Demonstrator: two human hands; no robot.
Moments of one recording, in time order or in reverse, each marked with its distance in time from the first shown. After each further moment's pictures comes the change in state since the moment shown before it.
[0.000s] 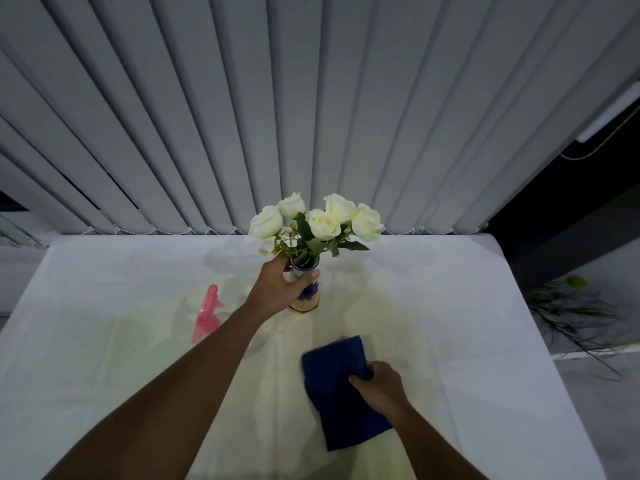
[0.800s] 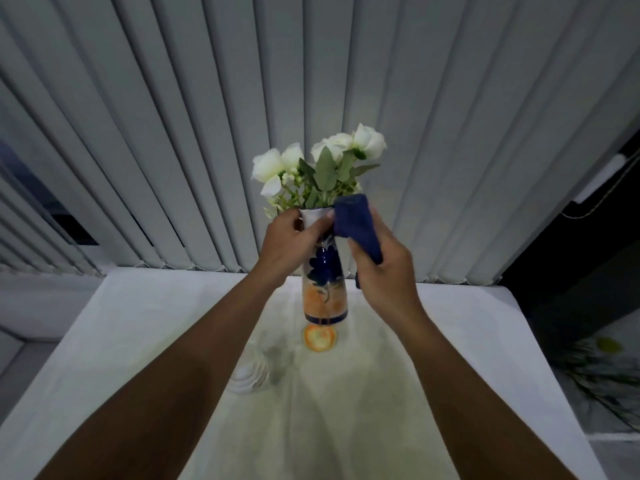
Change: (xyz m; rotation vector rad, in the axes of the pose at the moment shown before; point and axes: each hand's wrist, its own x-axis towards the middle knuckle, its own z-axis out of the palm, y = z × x) left_hand 0.001 0.152 -0.078 -0.193 0.291 0.099; right_hand -0.110 -0.232 -0.154 0.516 0.393 -0.981
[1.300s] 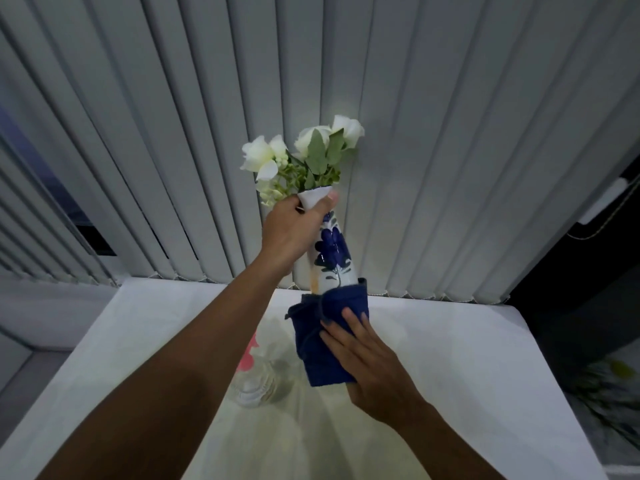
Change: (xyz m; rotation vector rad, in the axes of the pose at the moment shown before) left_hand 0.003 0.049 -0.025 0.019 0.103 -0.022; right_hand -0.091 0.099 0.011 -0.691 -0.348 -0.737
